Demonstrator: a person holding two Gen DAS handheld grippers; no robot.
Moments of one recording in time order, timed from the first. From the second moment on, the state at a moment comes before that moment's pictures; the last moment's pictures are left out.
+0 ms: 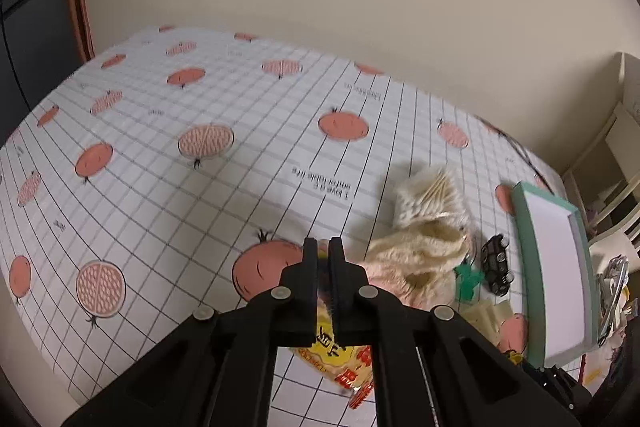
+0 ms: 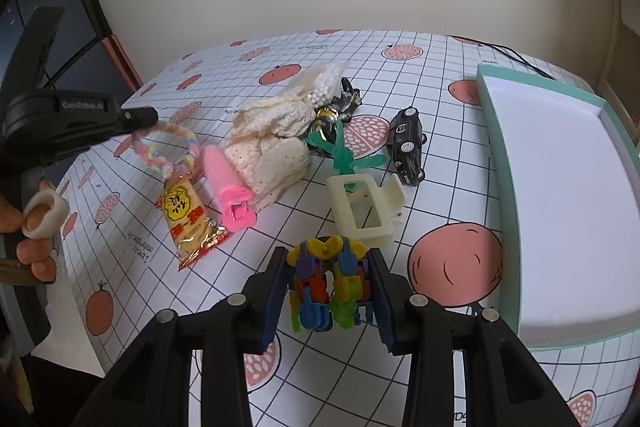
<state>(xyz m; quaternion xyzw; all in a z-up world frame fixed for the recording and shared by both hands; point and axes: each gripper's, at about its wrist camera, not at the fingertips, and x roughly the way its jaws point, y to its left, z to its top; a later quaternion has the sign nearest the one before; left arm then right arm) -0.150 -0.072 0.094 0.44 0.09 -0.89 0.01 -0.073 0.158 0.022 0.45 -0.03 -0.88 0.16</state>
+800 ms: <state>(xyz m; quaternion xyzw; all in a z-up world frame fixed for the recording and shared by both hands) -0.142 -0.016 0.132 0.38 0.10 -0.92 -0.08 -0.103 0.251 0.035 0.40 -0.09 -0.91 0.04</state>
